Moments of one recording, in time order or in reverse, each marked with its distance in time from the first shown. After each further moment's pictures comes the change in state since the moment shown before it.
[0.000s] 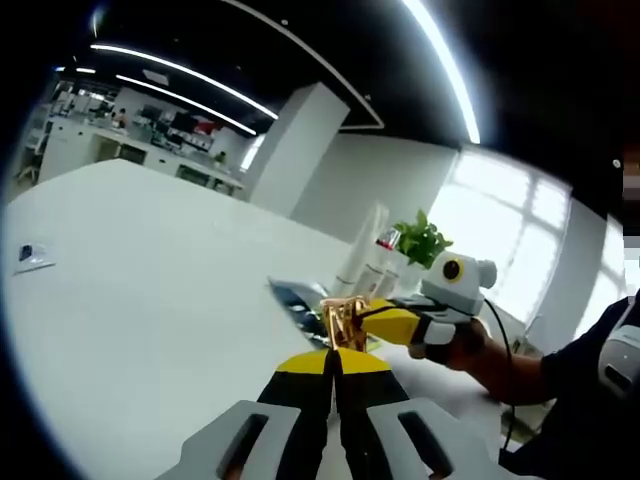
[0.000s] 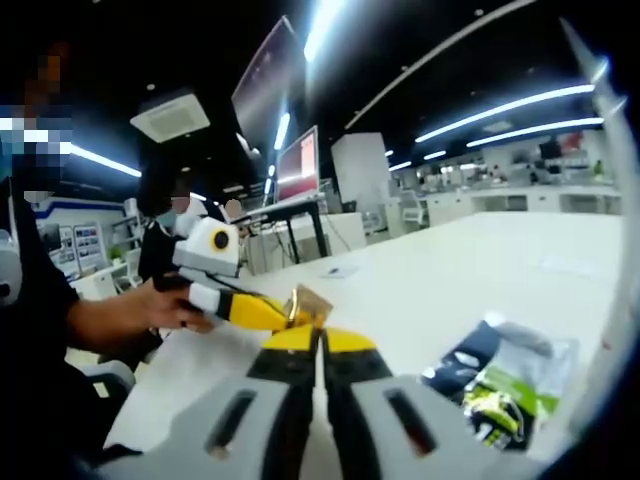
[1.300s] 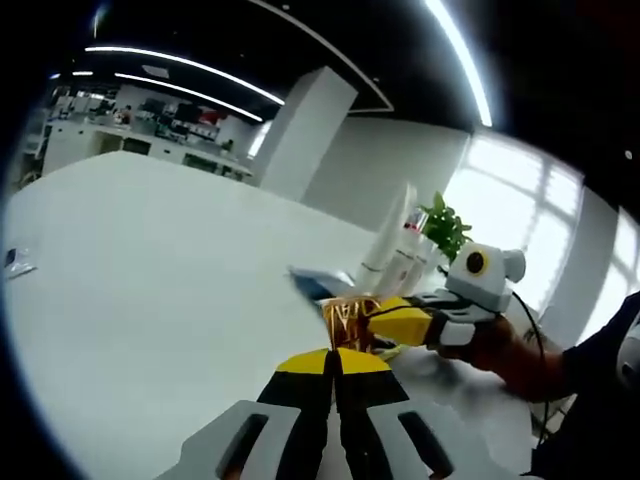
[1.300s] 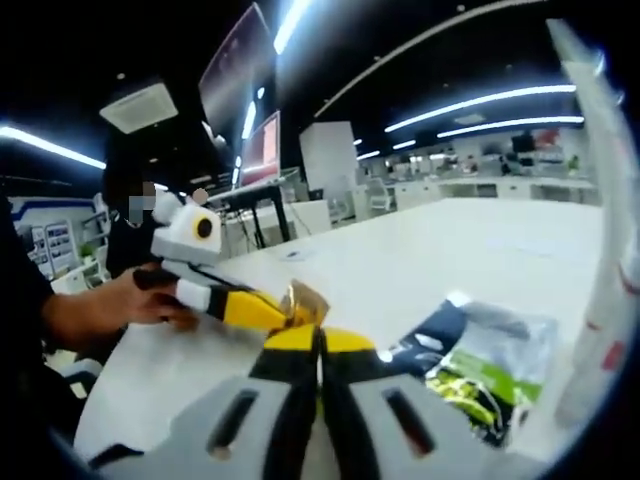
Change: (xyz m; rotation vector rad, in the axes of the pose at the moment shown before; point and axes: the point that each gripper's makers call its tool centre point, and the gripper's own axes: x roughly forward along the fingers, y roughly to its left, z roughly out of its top) left arm 0.034 0.029 -0.009 0.006 0.063 0.052; right arm 0.003 -0.037 -0.024 0.012 0.066 -0.145
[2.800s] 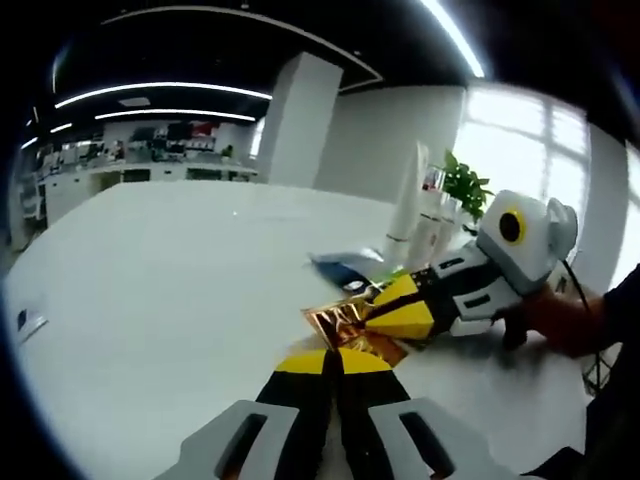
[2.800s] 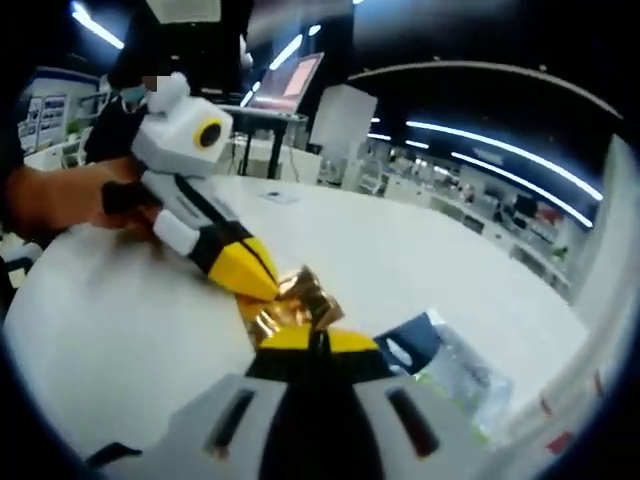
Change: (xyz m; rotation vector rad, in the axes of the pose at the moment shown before) left arm 0.018 0.025 -0.008 0.208 0.077 0.137; right arm 0.015 -0.017 -0.023 -0.459 0.209 -0.127
